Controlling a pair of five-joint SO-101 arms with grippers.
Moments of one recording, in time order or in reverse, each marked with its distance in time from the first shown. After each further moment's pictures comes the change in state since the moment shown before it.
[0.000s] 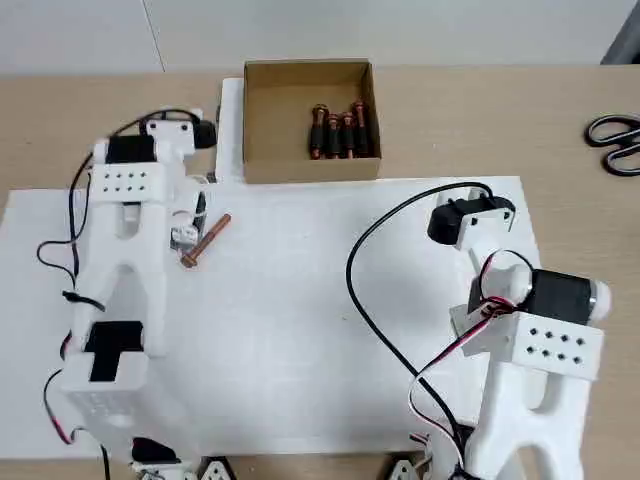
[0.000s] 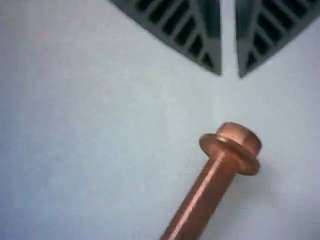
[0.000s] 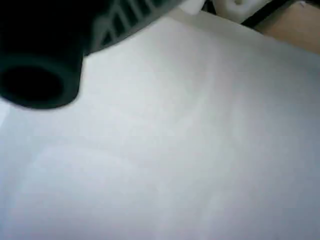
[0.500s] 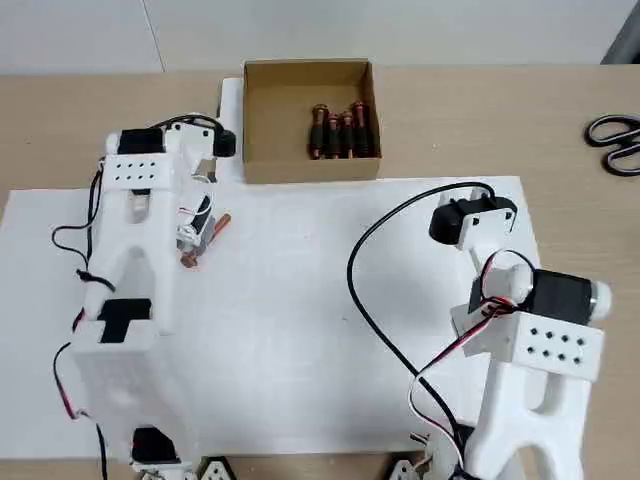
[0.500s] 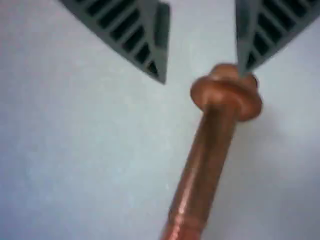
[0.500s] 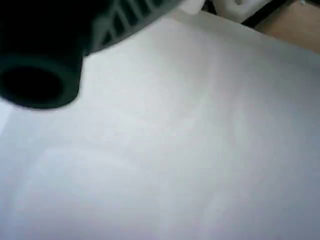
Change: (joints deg) left arm 0.0 11.4 -7.5 1.0 -13.1; right arm 0.2 0.0 0.0 0.0 0.0
